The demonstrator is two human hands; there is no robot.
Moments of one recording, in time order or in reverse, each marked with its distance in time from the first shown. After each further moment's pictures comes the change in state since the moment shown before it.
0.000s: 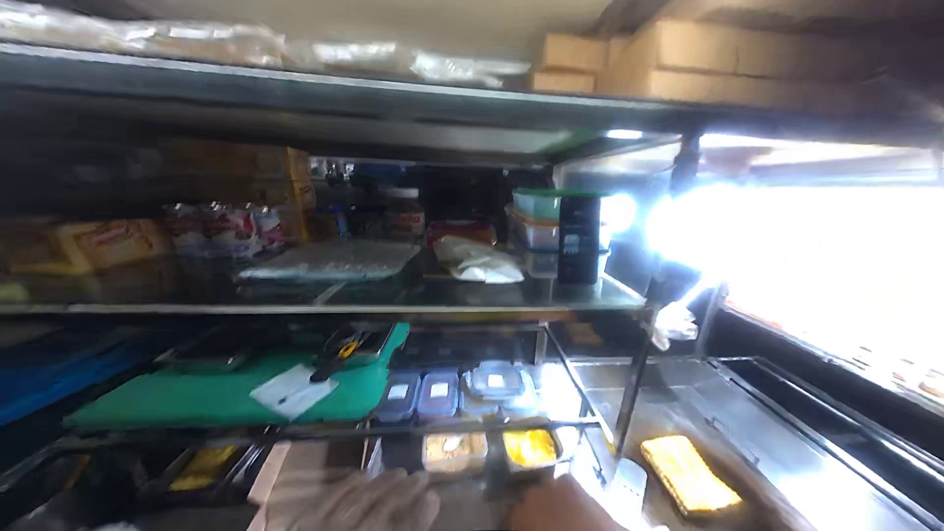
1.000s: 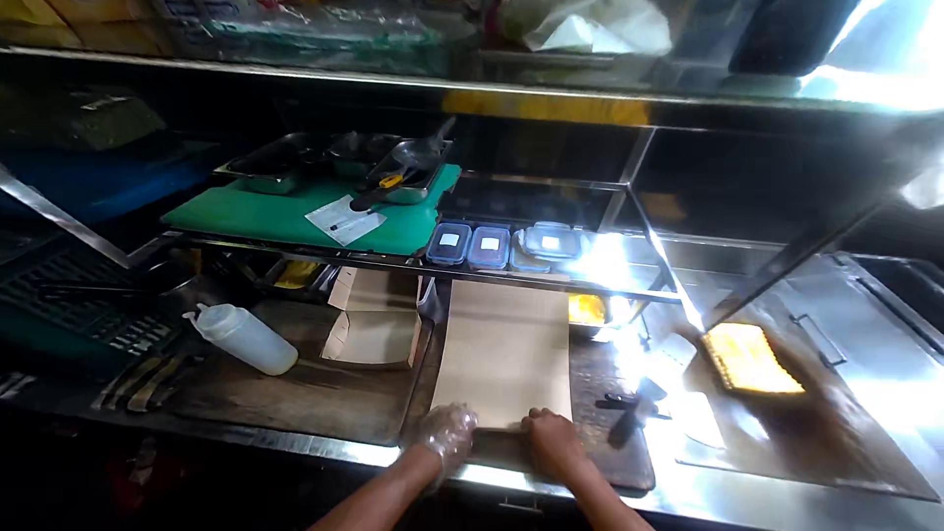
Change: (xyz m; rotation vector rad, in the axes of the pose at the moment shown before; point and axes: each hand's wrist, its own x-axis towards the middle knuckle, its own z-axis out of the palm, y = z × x) left_hand -0.033 -0.019 0.328 -0.219 -0.824 -0.389; right_hand 0.109 0.038 0.325 0.291 -0.290 0.231
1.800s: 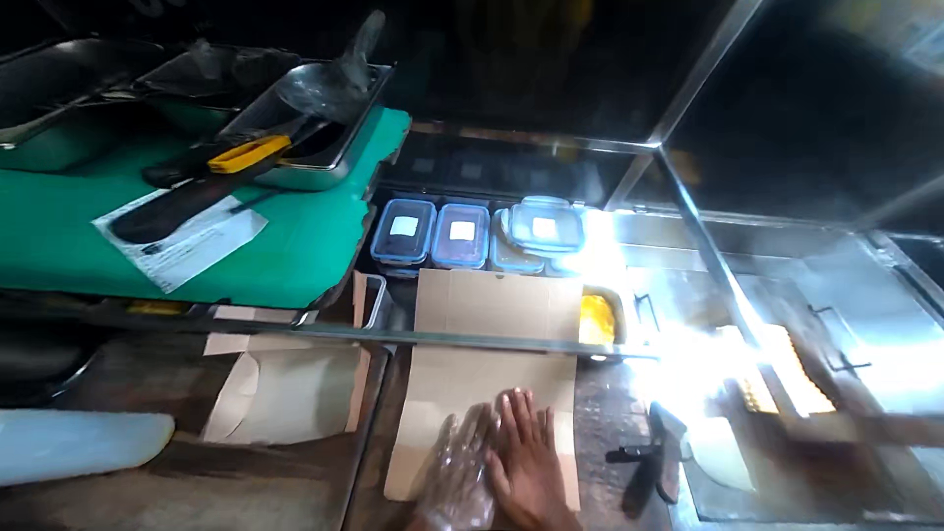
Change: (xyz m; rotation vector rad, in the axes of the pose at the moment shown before) left_hand 0.094 0.022 0.029 -0.071 0.344 0.148; right_hand 0.089 0.017 0.040 0.152 0.656 0.007
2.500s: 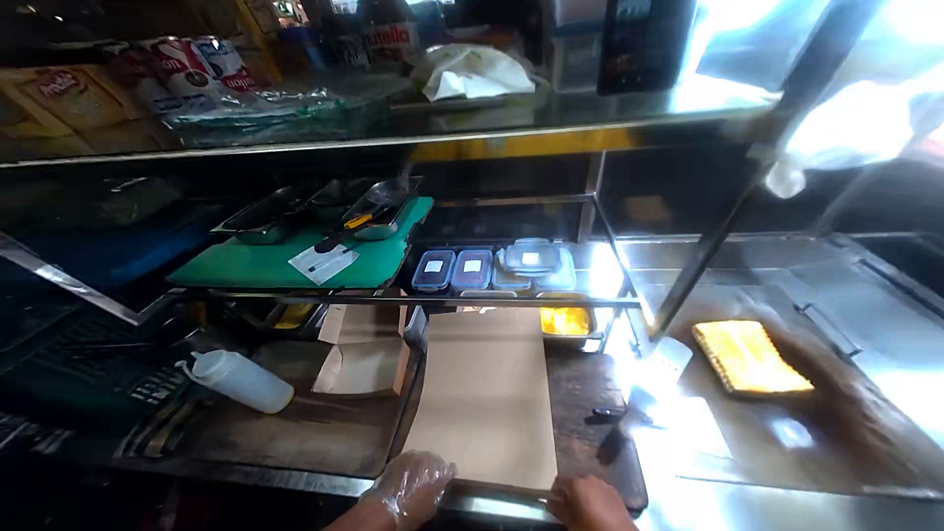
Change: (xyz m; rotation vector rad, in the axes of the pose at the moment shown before) left_hand -0.123 0.014 -0.084 0.243 -0.397 -0.041; right_hand -0.128 0.045 -0.134 0.161 -0.710 0.151
